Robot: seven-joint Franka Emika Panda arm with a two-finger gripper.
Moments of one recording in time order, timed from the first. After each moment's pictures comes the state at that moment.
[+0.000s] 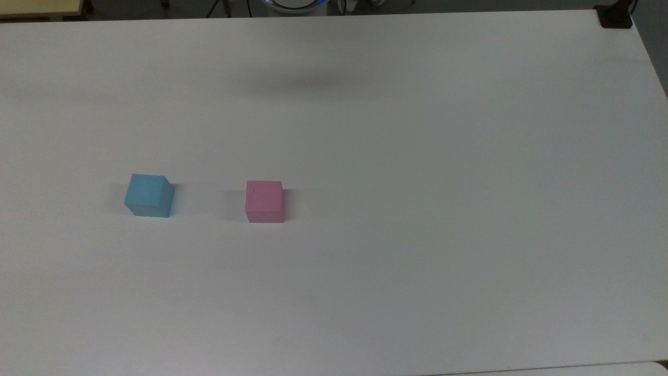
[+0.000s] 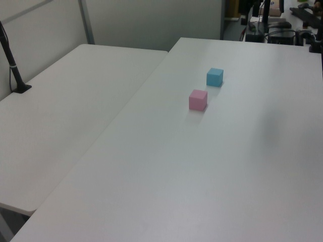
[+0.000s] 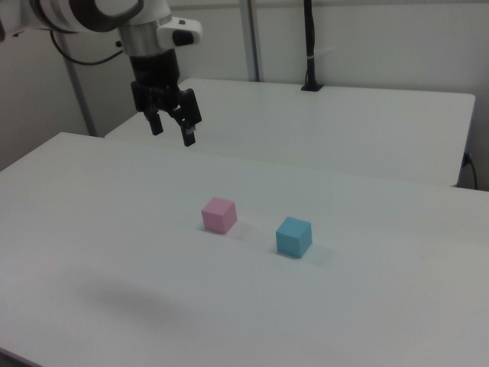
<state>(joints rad) -0.15 0.01 0.03 -1.54 -0.03 1.56 0.07</state>
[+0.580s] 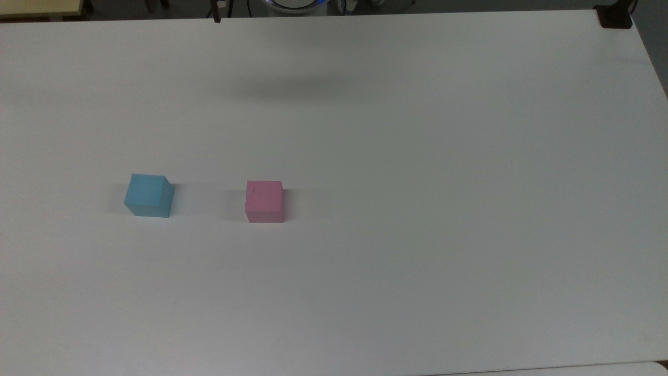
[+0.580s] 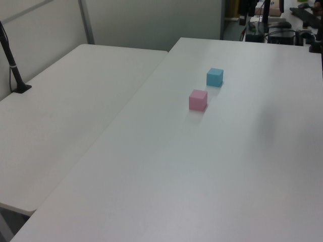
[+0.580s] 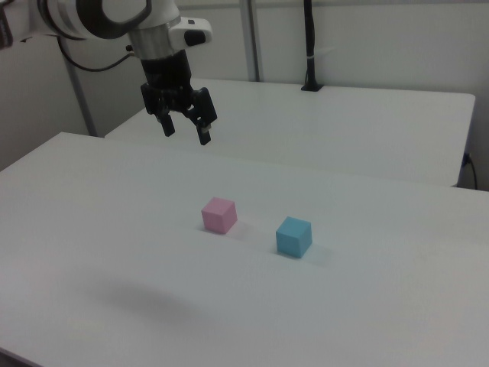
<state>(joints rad) -0.13 0.01 -0.02 -1.56 -0.04 1.64 -0.04</state>
